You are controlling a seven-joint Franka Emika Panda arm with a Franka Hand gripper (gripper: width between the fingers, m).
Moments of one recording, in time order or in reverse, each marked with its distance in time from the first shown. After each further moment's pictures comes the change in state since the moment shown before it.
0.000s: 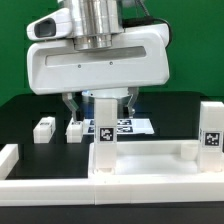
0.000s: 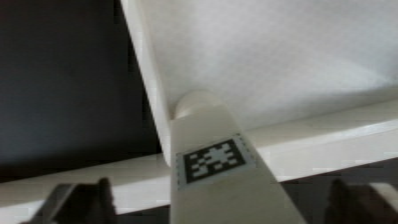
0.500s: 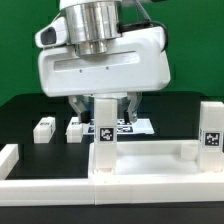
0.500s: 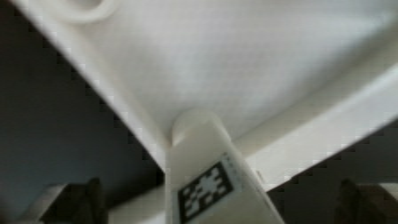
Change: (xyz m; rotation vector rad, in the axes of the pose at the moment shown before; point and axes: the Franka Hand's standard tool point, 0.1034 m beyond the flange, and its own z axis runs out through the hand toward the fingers) arm -0.004 -0.002 0.005 0.016 0.010 0.162
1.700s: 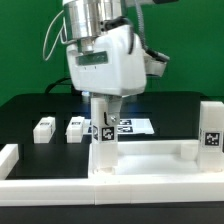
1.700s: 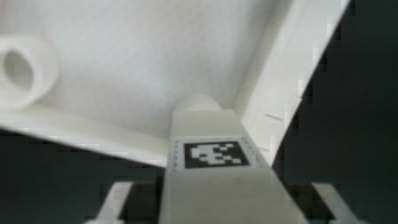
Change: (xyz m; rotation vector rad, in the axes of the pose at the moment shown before) arm 0.009 -0.006 0.000 0.060 0.026 1.001
